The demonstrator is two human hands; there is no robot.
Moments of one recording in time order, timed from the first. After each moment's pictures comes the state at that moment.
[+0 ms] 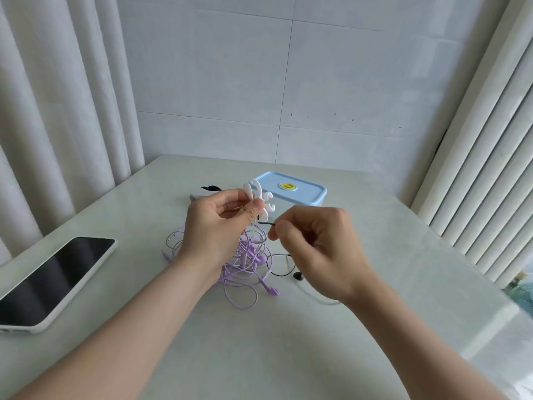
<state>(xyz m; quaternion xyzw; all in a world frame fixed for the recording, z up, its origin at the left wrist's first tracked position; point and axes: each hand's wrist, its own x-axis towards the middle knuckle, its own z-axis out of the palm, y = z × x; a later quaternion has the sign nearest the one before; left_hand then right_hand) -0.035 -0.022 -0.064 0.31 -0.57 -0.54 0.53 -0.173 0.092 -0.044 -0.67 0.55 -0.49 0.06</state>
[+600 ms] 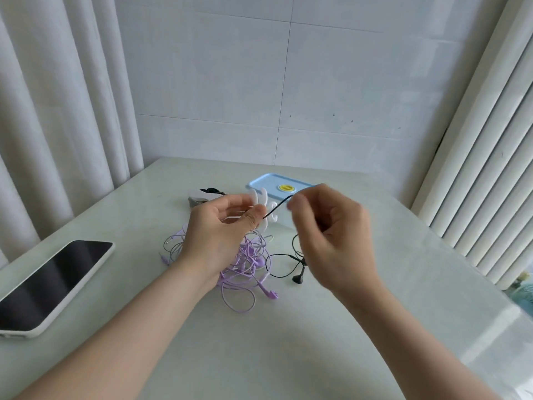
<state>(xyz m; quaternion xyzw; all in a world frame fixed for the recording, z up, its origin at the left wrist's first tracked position) -0.035 -0.020 -0.064 0.33 -0.59 -0.54 0.50 -0.174 0.084 -0.044 -0.57 0.57 -0.59 -0.04</state>
